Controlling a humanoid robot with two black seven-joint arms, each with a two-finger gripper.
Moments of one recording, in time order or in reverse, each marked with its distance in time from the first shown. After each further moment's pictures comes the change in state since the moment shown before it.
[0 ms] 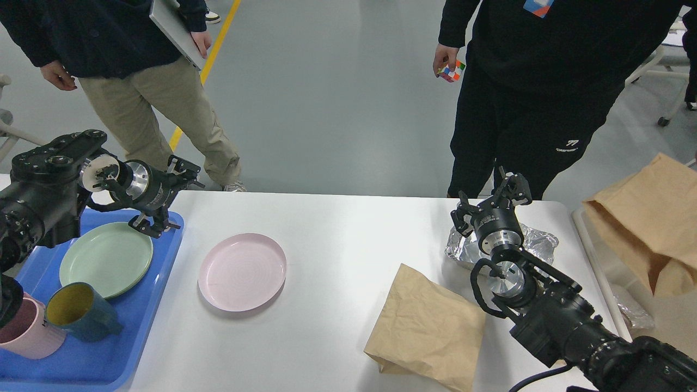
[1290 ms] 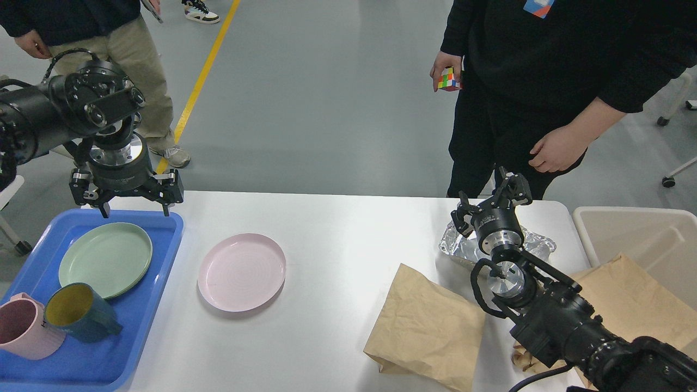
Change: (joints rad) left arm -0.486 -0.048 1.024 -0.389 0.005 -0.400 -0.133; right arm 0.000 0.000 0.000 -0.001 0.000 0.000 0.000
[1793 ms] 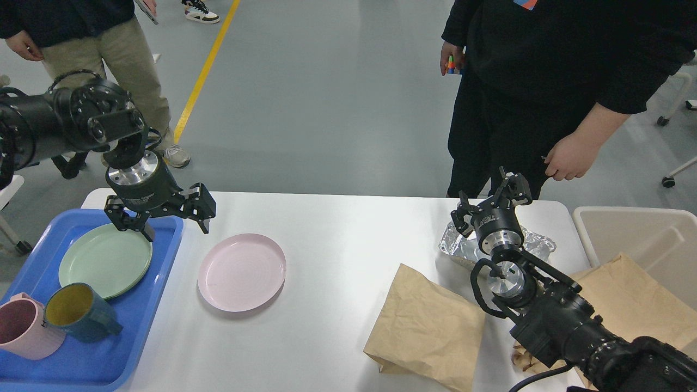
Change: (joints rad) left arm 0.014 -0.019 0.100 -0.097 0.007 0.038 -0.375; right arm 0.000 0.000 0.000 0.001 0.000 0.000 0.000
